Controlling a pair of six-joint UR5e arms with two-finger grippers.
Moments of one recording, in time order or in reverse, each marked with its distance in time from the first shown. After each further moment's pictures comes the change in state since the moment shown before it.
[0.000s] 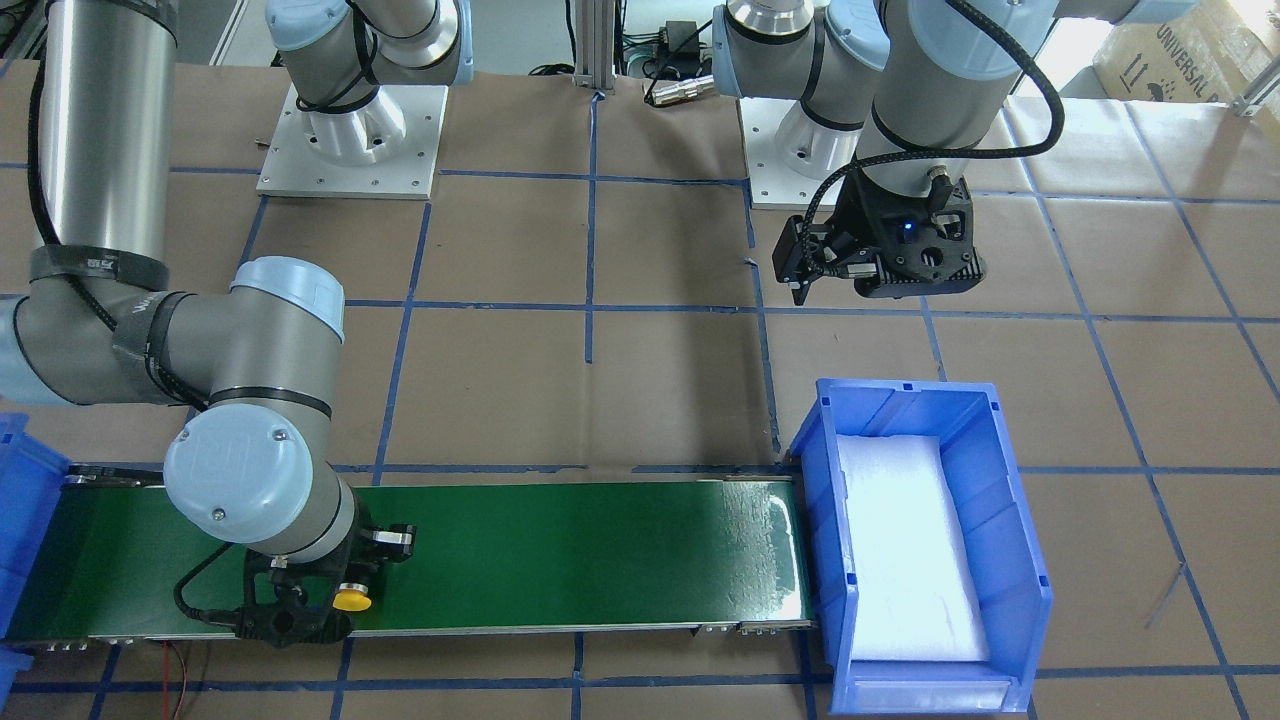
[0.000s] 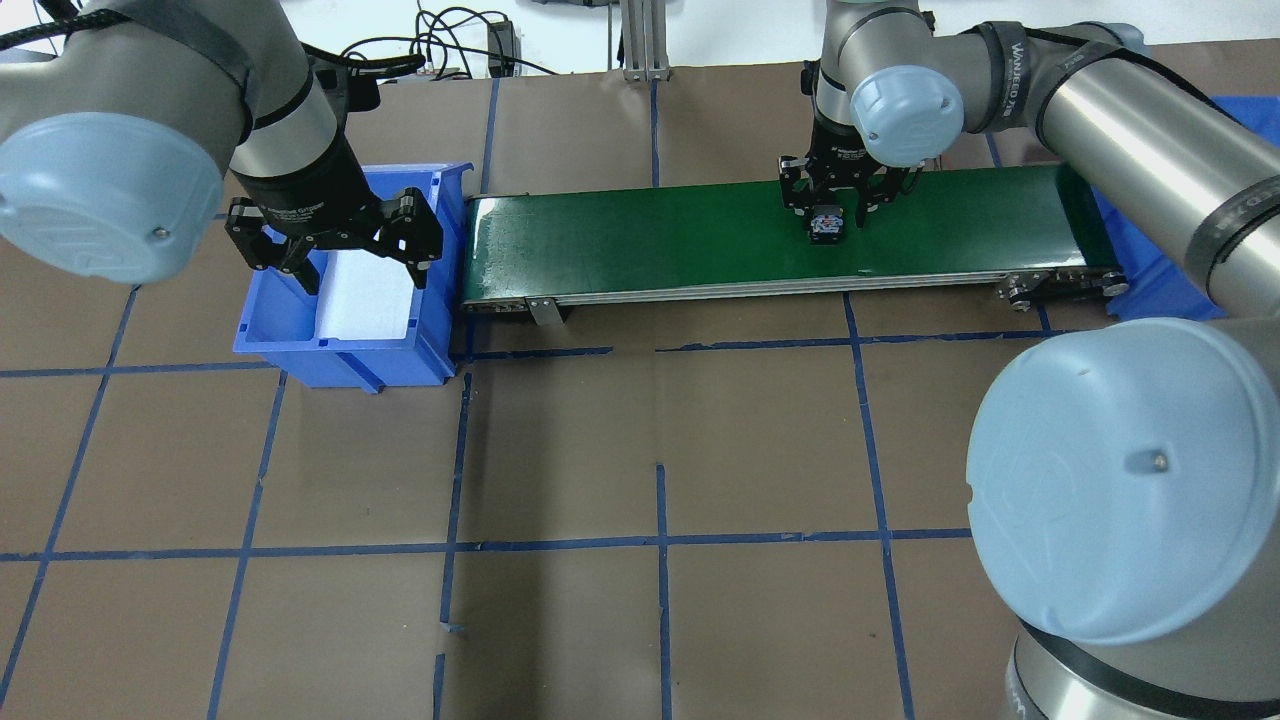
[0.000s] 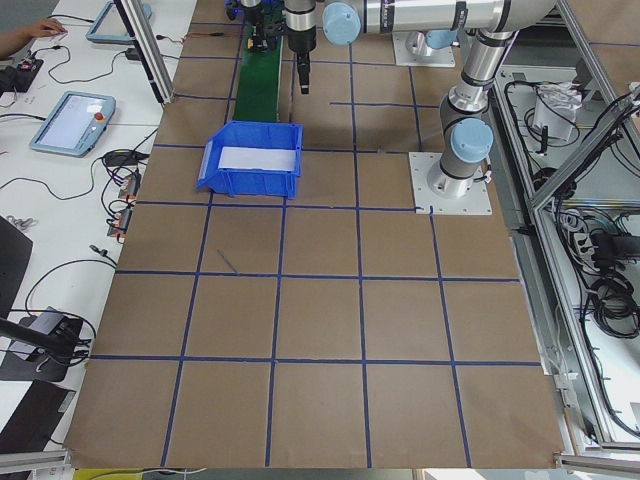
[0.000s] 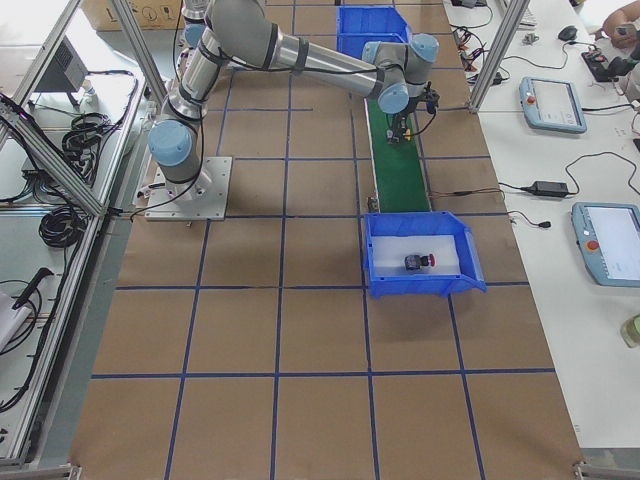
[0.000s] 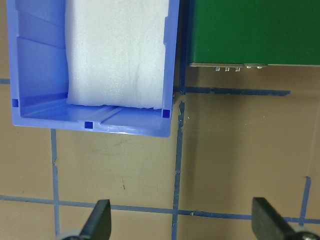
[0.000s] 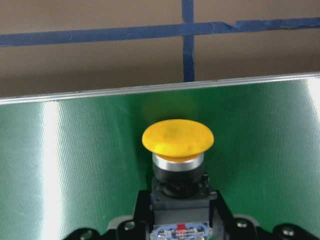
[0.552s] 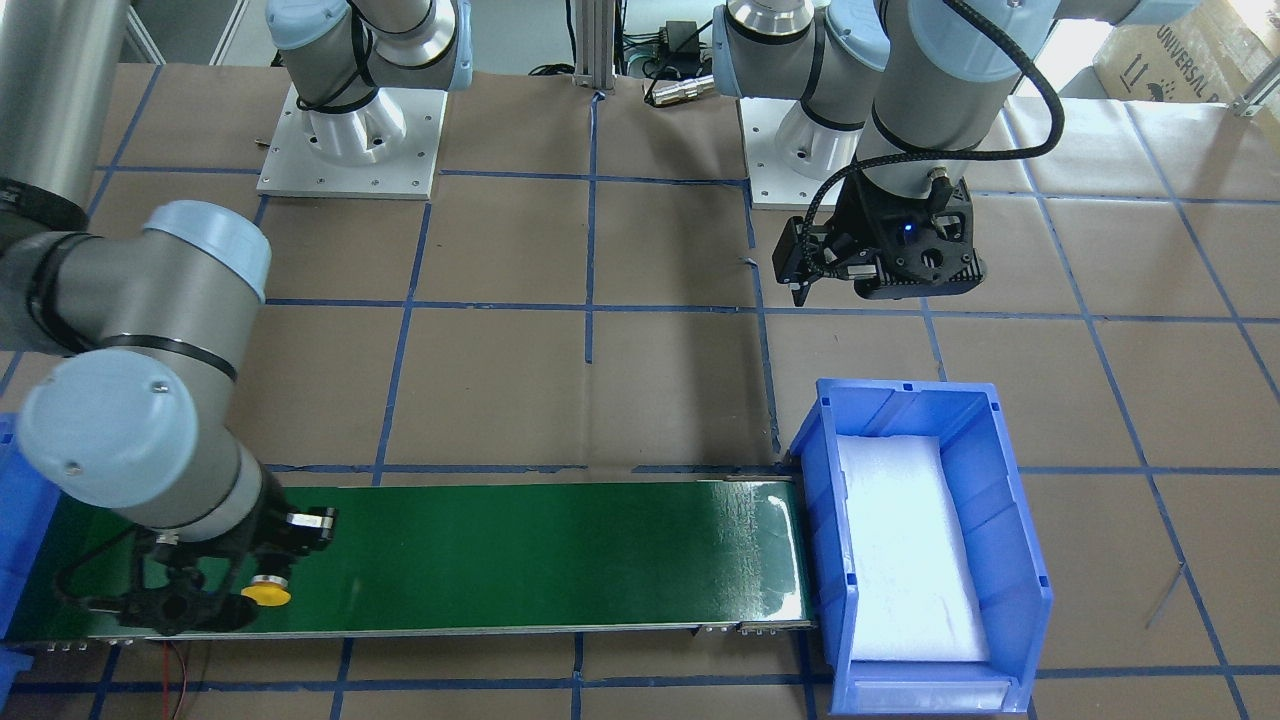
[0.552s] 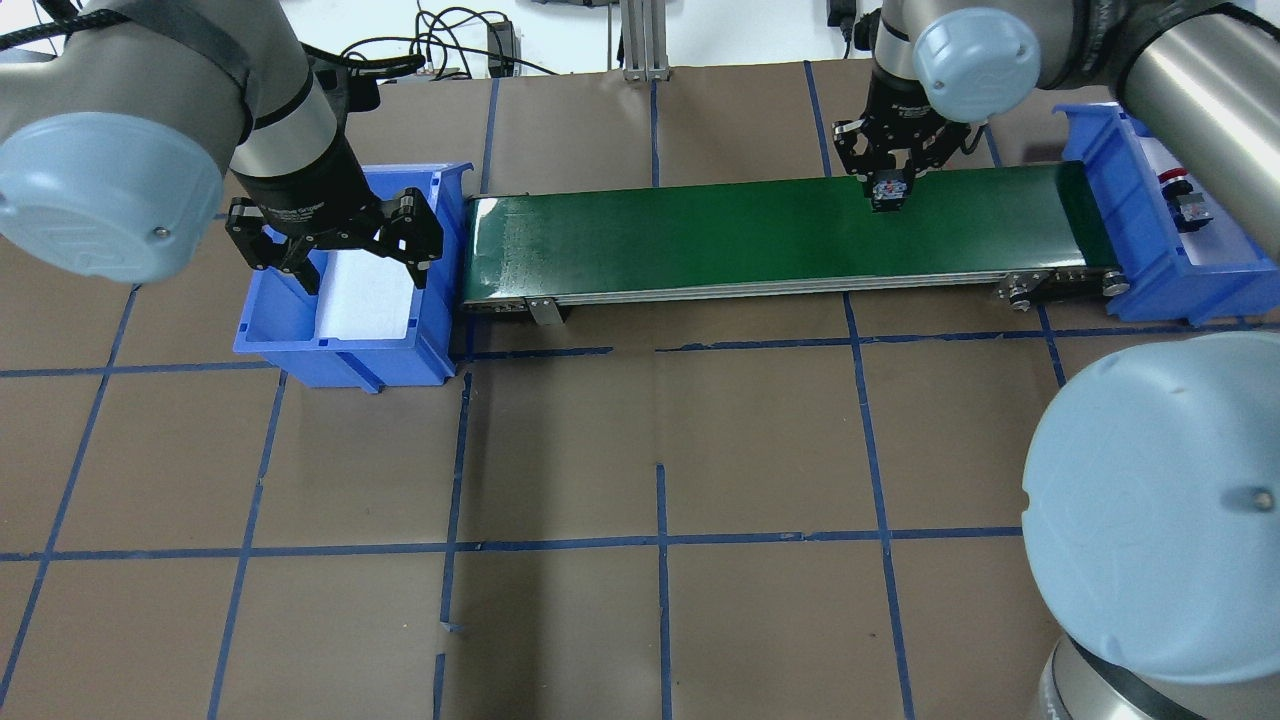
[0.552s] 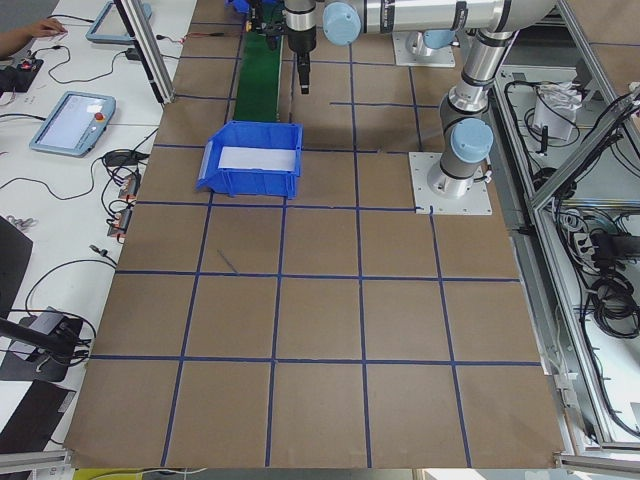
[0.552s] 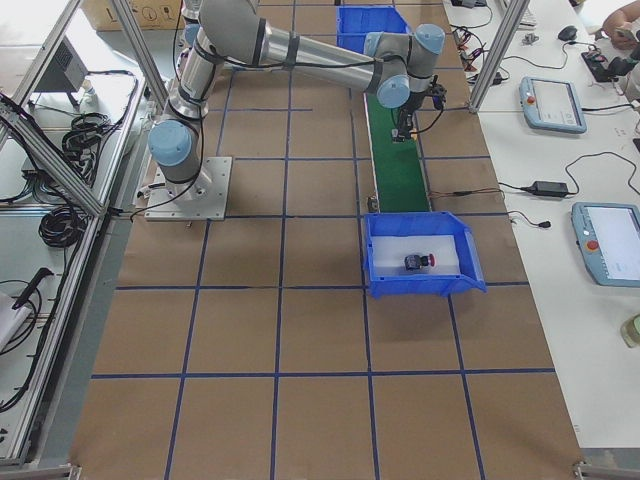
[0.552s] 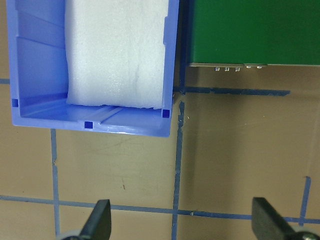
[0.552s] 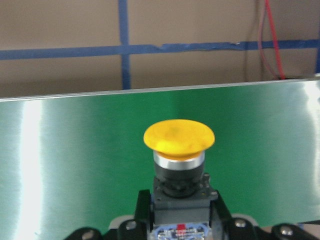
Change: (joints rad) left arm 0.000 0.000 0.000 0.000 0.000 0.000; right arm -0.091 -0.086 -0.025 0.066 -0.034 -0.119
